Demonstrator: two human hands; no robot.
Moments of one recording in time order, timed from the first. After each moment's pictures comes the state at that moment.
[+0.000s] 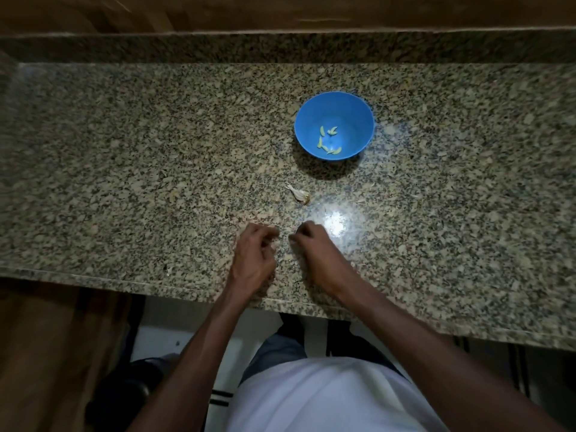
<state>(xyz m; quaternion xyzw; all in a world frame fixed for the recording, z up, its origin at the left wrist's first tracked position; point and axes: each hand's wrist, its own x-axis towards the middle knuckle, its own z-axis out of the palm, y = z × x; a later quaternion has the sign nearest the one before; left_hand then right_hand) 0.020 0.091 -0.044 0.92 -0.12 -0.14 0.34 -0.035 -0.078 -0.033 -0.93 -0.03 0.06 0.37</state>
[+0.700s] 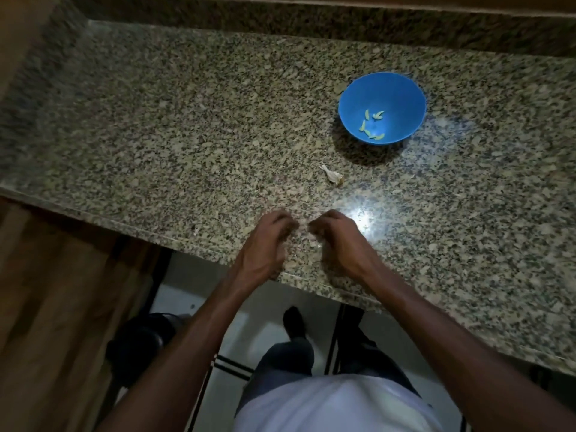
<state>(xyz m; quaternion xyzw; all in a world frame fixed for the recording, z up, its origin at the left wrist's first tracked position) -0.002 0.122 -0.040 0.93 -0.21 -0.10 0.28 -0.032 -0.081 -0.026 -0.92 -0.07 0.11 0.37</state>
